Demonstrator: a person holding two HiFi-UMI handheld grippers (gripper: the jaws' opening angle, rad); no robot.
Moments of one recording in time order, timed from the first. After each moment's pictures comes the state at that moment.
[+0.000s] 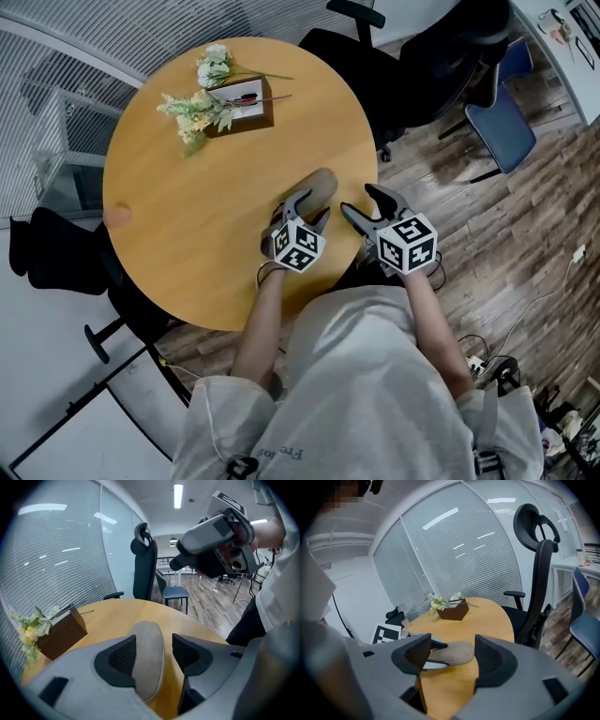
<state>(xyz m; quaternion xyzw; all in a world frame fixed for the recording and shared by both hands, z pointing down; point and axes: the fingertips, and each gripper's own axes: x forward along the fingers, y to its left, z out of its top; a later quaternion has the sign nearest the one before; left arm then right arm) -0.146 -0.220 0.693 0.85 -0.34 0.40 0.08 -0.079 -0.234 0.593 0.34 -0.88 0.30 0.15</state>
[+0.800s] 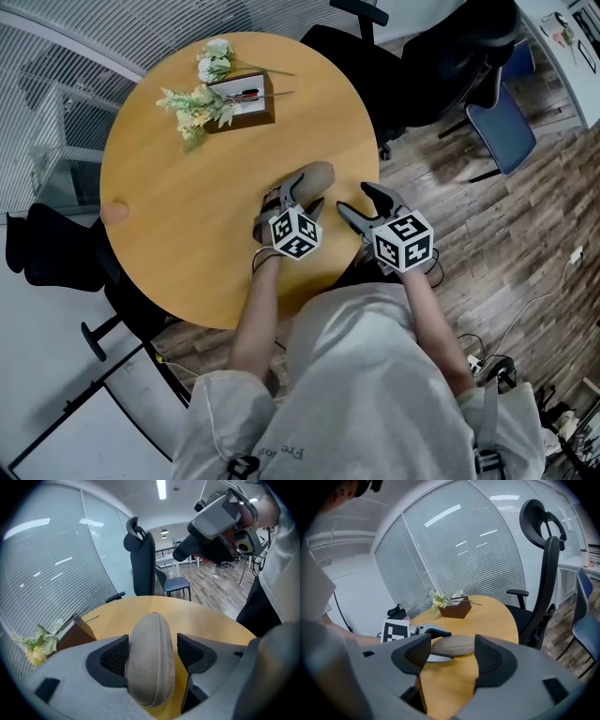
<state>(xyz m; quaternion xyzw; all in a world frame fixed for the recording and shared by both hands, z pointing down) -0.164 -0.247 0.701 0.83 -0.33 0.46 0.01 -0.093 -0.233 0.599 0.33 -0.88 0.30 0.17</state>
